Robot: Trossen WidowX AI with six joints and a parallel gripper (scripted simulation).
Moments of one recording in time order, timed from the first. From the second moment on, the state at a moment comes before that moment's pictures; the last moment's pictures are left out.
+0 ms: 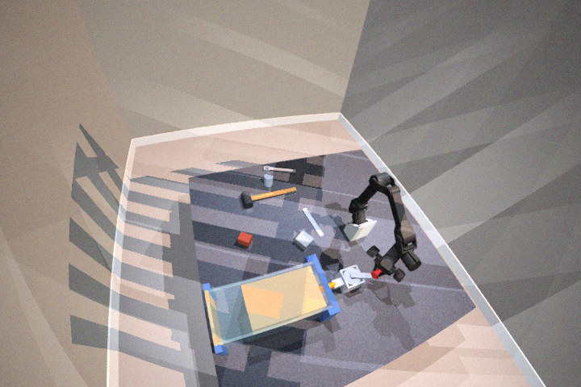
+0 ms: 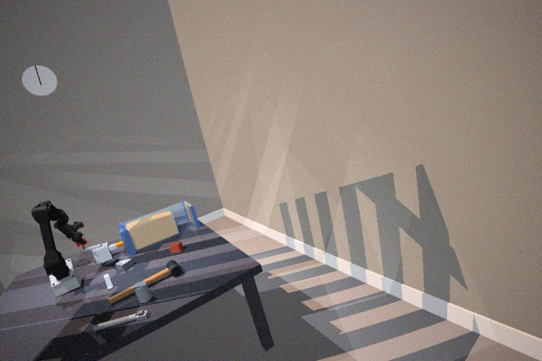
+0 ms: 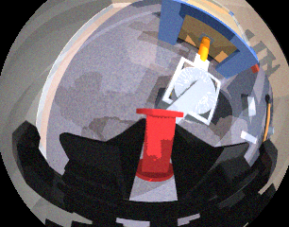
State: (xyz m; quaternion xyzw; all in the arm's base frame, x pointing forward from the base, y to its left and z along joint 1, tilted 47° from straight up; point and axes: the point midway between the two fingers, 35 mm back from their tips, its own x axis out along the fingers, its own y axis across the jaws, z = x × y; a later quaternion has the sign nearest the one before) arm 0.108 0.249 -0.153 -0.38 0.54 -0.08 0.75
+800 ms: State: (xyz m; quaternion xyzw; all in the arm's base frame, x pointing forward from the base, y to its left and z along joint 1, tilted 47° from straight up) arm 0.098 0.224 -0.129 -0.38 0.54 -0.08 0.74
